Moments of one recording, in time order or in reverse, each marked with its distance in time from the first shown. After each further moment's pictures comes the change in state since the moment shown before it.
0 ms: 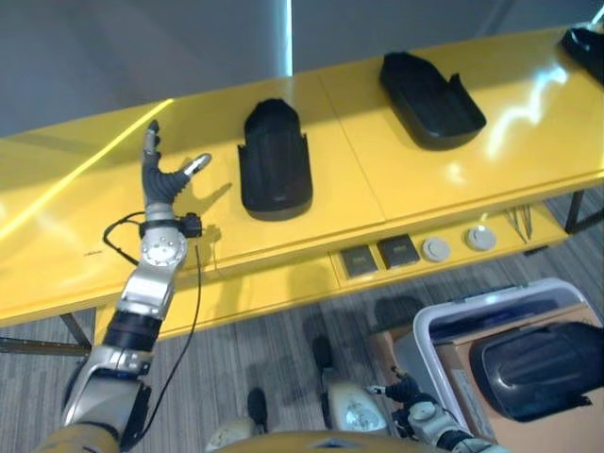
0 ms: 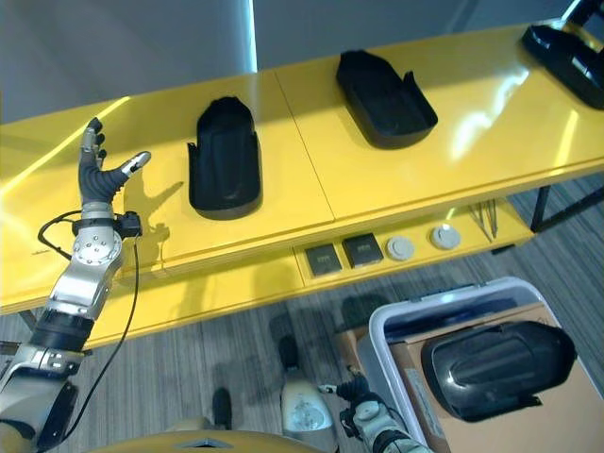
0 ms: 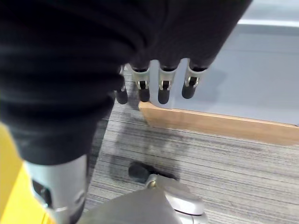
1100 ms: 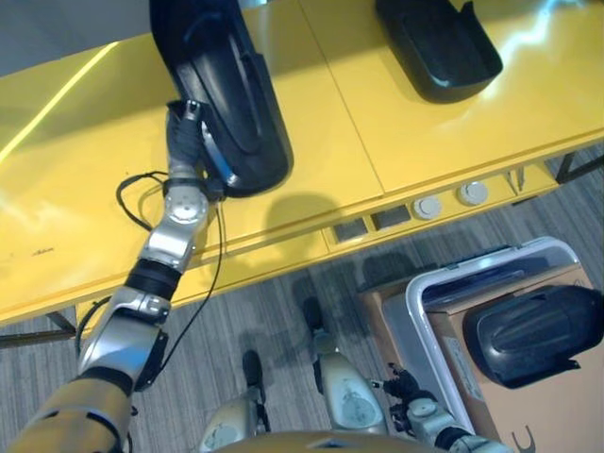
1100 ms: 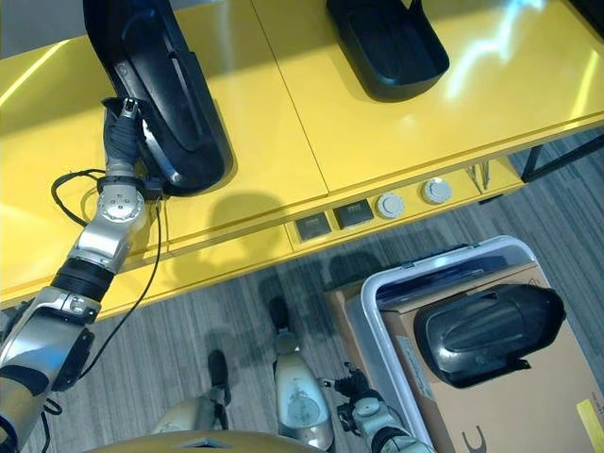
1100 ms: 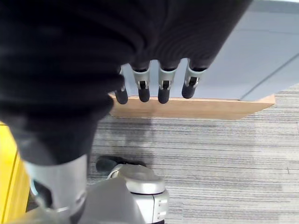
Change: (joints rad) left arm -0.388 -0.018 -0.149 0.397 -0.089 -0.045 0.028; right arm -0.028 0.002 0.023 0.030 0.105 -0.039 0.024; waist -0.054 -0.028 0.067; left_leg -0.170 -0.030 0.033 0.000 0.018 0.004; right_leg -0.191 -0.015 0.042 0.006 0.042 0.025
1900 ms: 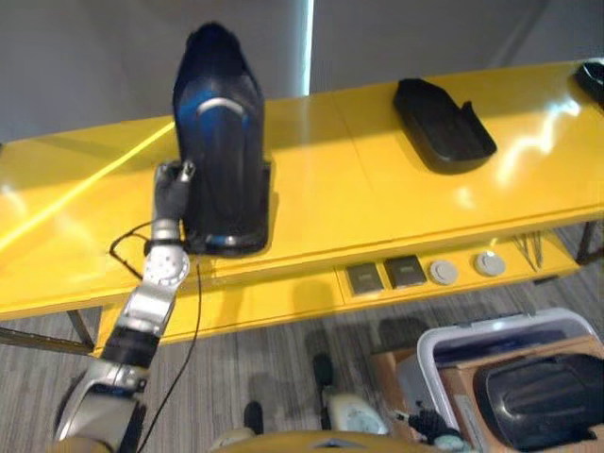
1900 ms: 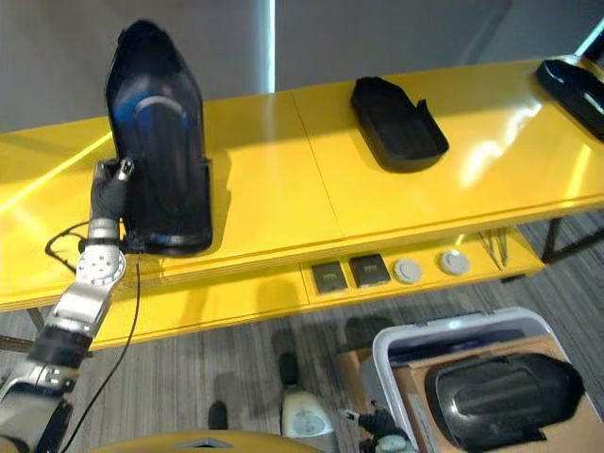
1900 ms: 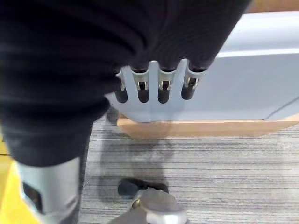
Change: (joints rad) left arm 0.338 0.025 0.065 -0.253 0.150 -0.065 -0.068; right arm 0.108 -0.026 -0.127 0.042 0.021 -0.004 0.016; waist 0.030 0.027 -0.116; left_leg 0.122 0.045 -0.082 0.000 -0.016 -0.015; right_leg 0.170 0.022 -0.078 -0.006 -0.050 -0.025
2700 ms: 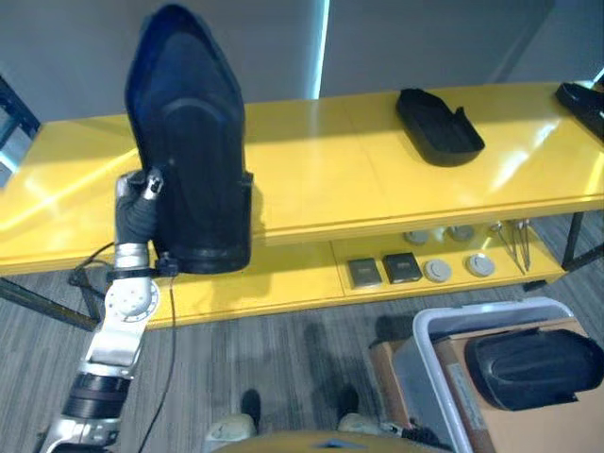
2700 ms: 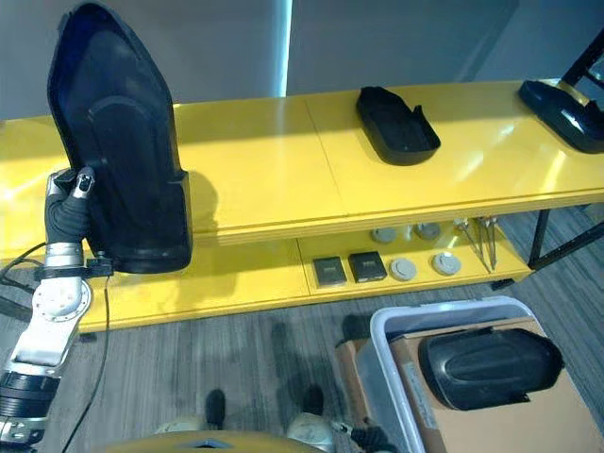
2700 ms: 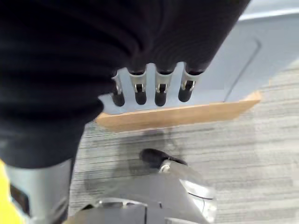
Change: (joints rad) left arm 0.321 0.067 0.169 -0.361 0.066 -0.063 -0.016; right arm 0.066 0.058 -0.119 0.040 0.011 0.000 0.014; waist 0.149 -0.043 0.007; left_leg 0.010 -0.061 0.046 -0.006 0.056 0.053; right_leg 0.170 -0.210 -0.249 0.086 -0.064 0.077
